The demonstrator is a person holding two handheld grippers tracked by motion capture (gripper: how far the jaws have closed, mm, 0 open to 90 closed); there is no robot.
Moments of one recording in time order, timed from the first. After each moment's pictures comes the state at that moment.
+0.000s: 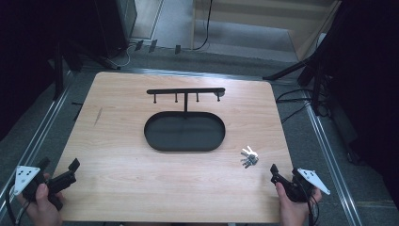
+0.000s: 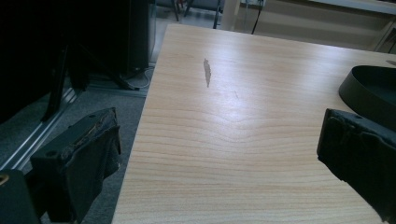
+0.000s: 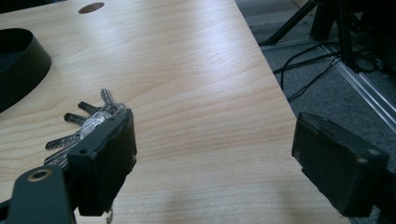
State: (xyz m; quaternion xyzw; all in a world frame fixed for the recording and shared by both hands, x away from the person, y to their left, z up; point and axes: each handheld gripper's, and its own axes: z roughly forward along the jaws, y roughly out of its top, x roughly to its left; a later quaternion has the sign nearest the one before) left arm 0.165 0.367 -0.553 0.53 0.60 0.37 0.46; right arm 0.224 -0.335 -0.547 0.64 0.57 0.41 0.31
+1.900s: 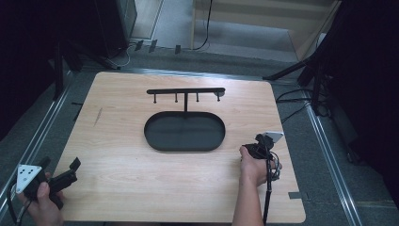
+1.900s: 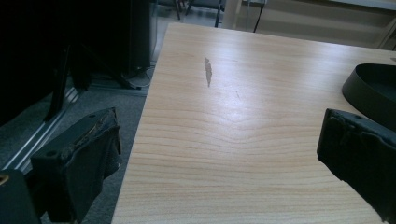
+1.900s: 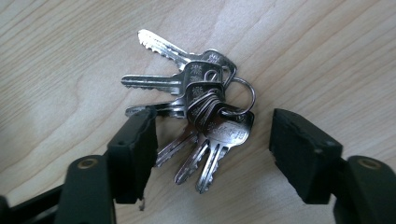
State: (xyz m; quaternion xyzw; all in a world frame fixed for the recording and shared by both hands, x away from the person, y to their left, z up) left arm 0.168 0.365 -0.553 0.53 0.61 0.38 0.46; right arm 0.340 -0.221 -0.509 0.87 0.49 0.07 0.08
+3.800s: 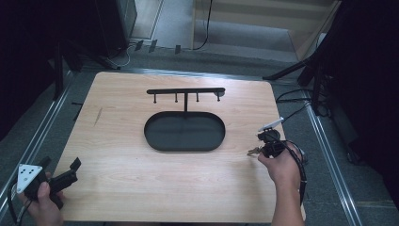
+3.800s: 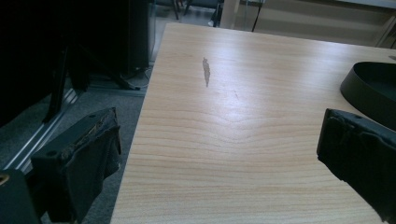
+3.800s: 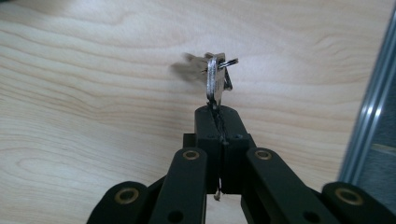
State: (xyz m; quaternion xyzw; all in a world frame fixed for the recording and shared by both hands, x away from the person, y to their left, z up) left arm 0.169 0.365 -0.553 0.54 0.60 0.38 0.46; right arm 0.334 -0.249 -0.458 0.59 0.80 0.06 0.11
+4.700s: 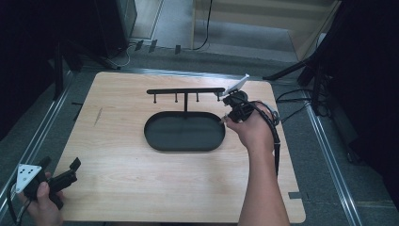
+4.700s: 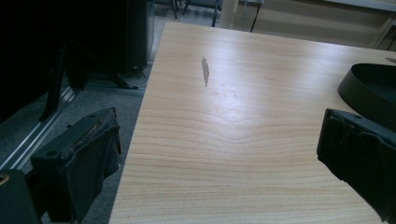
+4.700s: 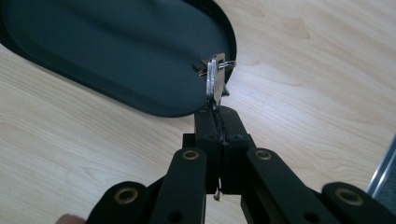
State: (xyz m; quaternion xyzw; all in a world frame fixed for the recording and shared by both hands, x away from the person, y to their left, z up) left arm 0.169 0.366 -0.553 0.53 0.60 0.37 0.46; right arm 0.372 -0.137 -0.358 0.49 0.85 0.12 0.11
